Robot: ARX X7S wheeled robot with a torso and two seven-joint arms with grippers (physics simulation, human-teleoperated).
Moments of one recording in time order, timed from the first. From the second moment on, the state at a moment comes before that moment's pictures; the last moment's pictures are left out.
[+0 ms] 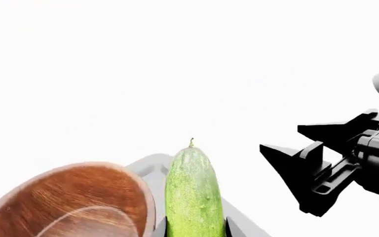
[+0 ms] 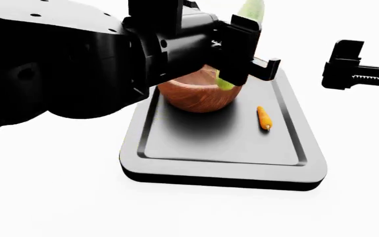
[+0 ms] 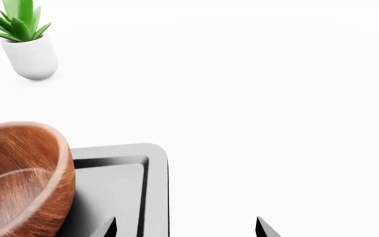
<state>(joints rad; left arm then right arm) -2.26 -0.51 1.84 0.25 -2.18 -0.09 -0.45 1.53 1.12 -0.85 -0.27 2.02 0.74 1.10</state>
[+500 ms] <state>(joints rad) -2.13 -0.38 1.86 0.17 -2.08 -0.10 -0.42 1.55 1.14 -0.83 -0.27 2.03 0.75 1.10</state>
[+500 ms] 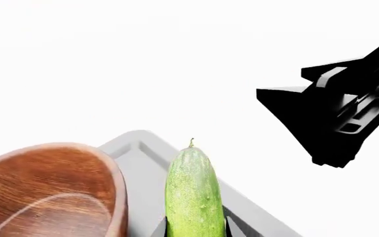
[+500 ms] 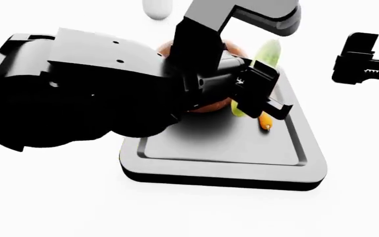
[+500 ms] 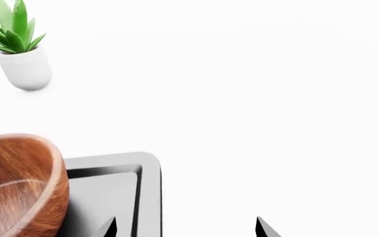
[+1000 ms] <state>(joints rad) -2.07 -0.35 1.88 0.18 -2.06 -0.10 -0.47 1.55 1.14 -0.83 -0.27 2.03 0.75 1.10</state>
